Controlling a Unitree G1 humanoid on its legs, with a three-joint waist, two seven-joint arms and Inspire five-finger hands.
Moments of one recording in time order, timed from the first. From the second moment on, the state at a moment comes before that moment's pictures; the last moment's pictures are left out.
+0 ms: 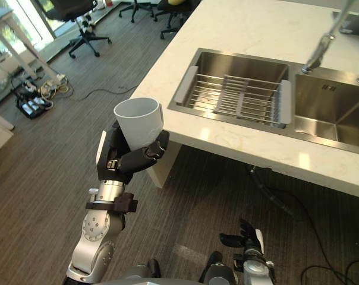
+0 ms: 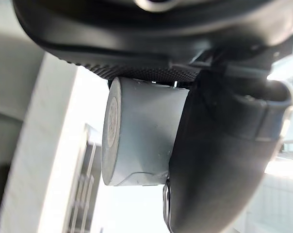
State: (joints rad) left arm 0.10 0.12 -0.25 -0.31 -0.22 -0.18 0.16; right arm 0.09 -0.13 -0.09 0.83 0.05 -0.08 -0.16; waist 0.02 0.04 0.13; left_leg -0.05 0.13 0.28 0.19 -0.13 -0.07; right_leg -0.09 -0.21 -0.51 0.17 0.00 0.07
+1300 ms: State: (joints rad) left arm 0.27 0.04 -0.20 -0.37 -0.29 -0.19 0.15; right arm 0.25 -0.03 -0.04 0.43 0.10 -0.10 -0.20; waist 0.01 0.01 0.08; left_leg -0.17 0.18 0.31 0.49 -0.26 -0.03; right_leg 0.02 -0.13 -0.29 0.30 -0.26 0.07
